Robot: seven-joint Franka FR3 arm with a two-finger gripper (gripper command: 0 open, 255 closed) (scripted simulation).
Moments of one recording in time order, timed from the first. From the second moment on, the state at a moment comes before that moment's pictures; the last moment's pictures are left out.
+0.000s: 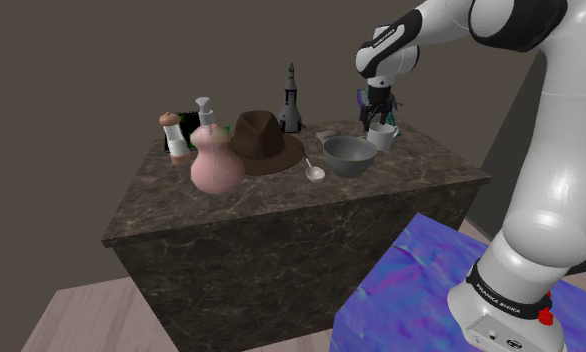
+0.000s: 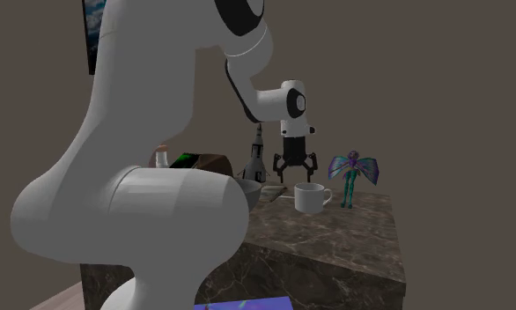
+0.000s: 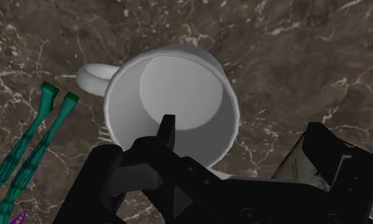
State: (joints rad) arm -0.18 0.26 -0.41 -1.88 0.06 2.12 -0.41
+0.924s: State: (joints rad) arm -0.19 0.32 -0.40 -1.90 0.08 2.19 -0.42
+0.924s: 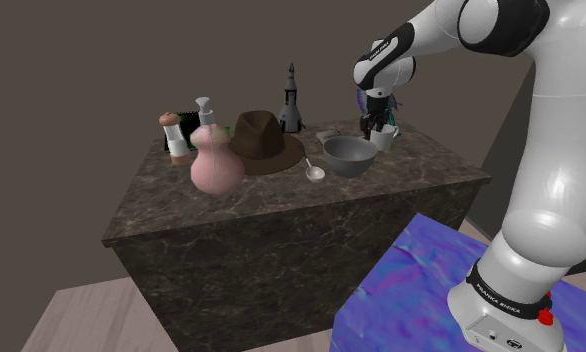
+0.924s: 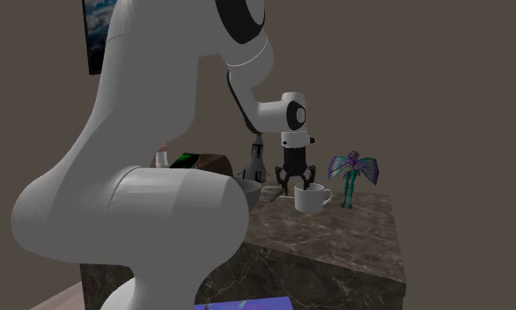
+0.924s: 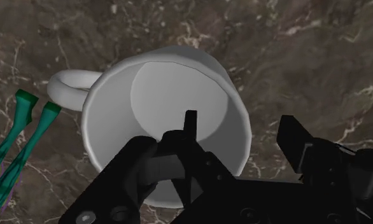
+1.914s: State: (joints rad) arm -0.19 0.28 -0.41 -1.88 0.07 2.13 -0.42
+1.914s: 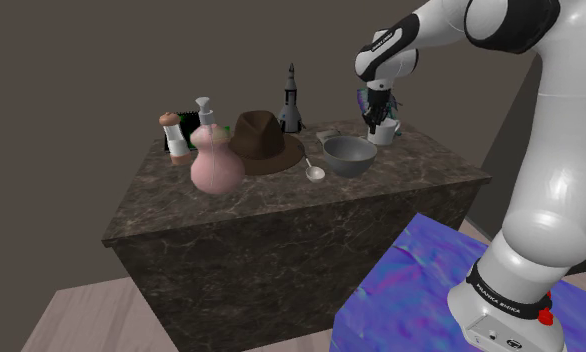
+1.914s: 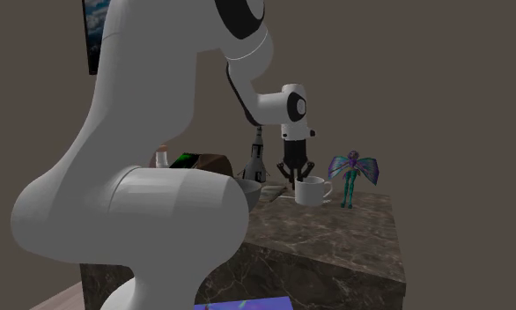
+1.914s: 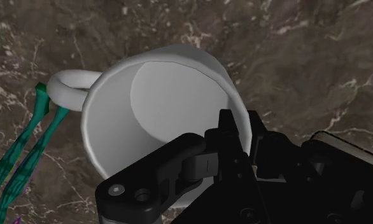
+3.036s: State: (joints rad) arm -0.18 0.21 -0.42 -1.73 0.03 1.92 -0.40
